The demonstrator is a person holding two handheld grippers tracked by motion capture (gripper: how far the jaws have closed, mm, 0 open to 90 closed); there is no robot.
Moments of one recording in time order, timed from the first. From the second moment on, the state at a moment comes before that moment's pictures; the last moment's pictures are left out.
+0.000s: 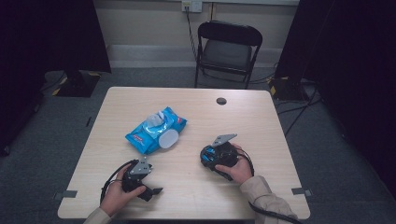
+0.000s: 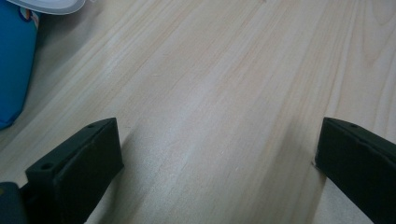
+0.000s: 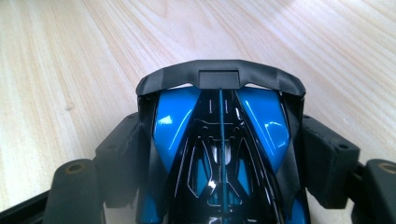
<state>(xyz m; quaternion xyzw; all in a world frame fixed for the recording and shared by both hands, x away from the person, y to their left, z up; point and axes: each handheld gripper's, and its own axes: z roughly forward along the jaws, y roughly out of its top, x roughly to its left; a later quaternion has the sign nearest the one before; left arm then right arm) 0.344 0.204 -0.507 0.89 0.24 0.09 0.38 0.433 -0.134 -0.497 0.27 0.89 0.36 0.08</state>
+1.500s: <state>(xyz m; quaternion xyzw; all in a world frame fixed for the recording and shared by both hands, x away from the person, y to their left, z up) 0.344 0.204 -0.507 0.89 0.24 0.09 0.37 0.409 -0.185 -0.481 0.27 0.87 0.40 0.09</state>
